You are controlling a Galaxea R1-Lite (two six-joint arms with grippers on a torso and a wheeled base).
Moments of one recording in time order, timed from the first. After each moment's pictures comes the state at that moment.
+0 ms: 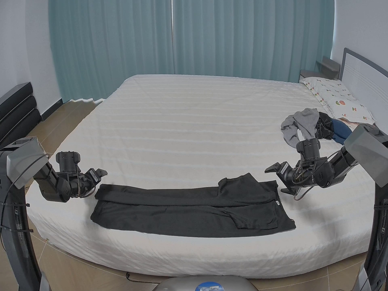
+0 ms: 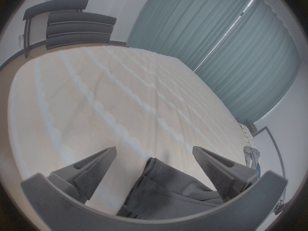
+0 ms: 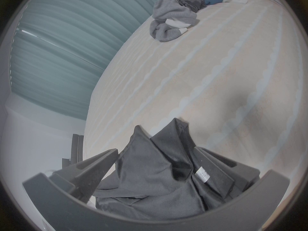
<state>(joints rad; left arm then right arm) 0.12 2.37 -1.02 -0.71 -0.15 -0.62 0.12 2.32 -1.16 -0.42 0.19 0.89</state>
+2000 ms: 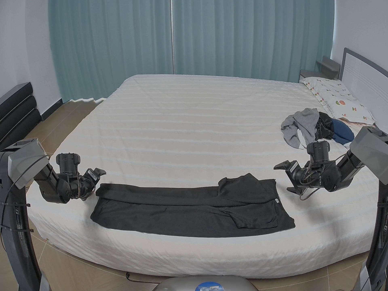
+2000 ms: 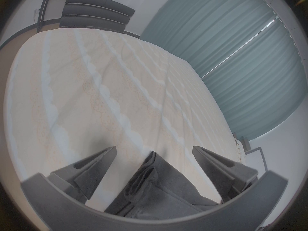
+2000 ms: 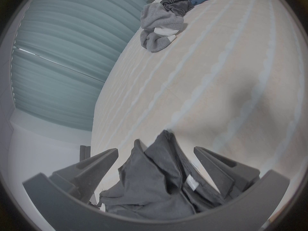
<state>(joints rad) 0.15 2.35 -0.99 -0.72 -0.18 -0.80 0.07 2.26 -1.01 -0.59 0.22 0.95</state>
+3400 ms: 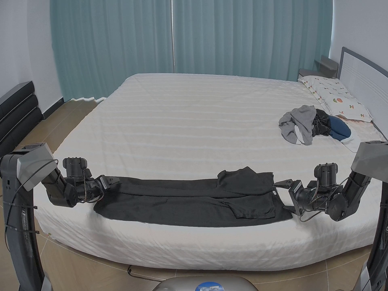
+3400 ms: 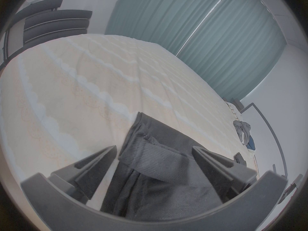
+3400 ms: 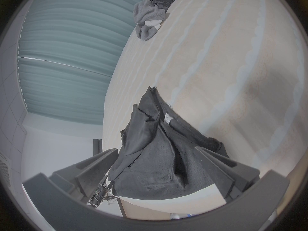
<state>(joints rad) 0.10 2.44 -1.03 -0.77 -0.29 -0.47 0.09 2.24 -0.65 -0.99 0.32 1.05</state>
